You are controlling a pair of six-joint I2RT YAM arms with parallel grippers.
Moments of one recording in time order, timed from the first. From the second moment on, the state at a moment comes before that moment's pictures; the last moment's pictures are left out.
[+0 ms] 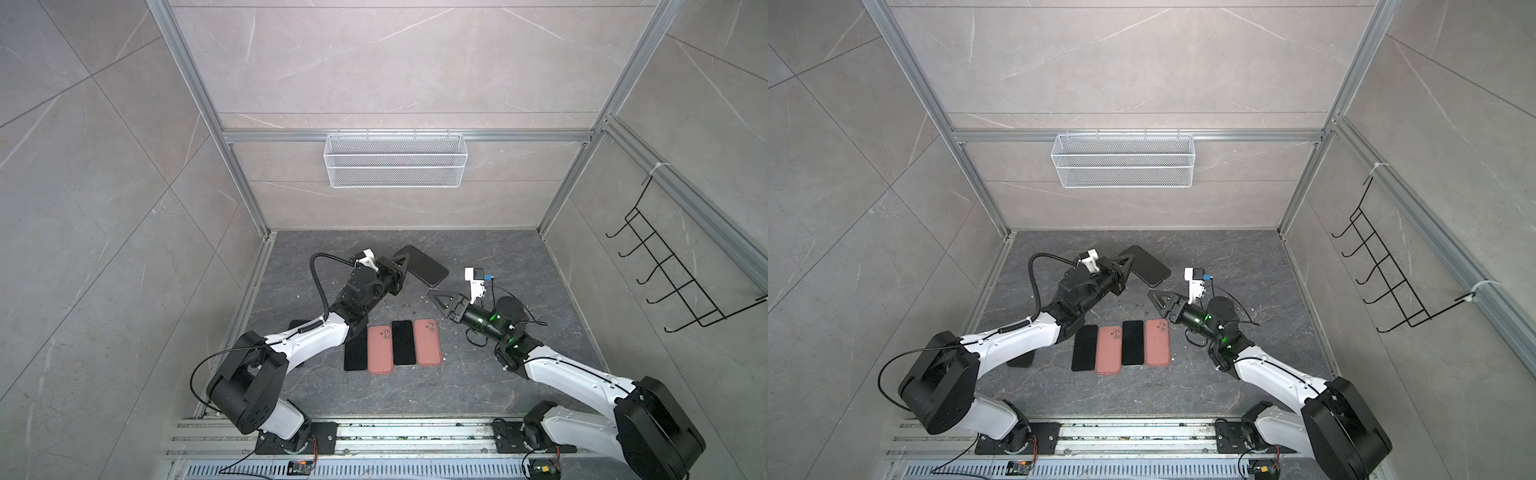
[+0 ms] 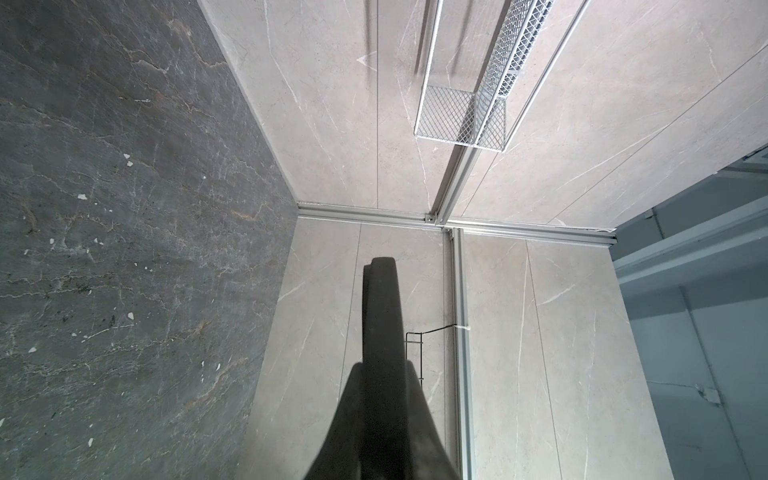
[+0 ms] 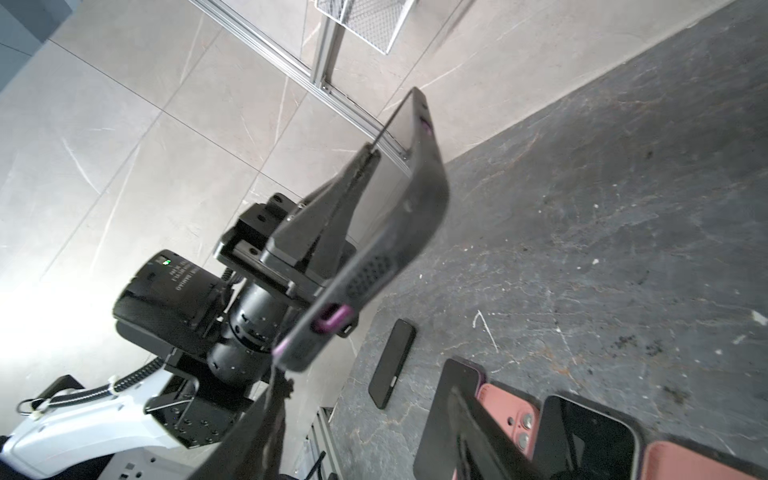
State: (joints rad) left arm -0.67 1.50 0.87 0.63 0.03 -1.64; right arm 0.55 1.18 0.48 0.73 -0.42 0.97
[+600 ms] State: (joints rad) left arm -0.67 1.50 0.87 0.62 0.03 -1.64; right arm 0.55 1.26 0.52 0.87 -0.44 1.08
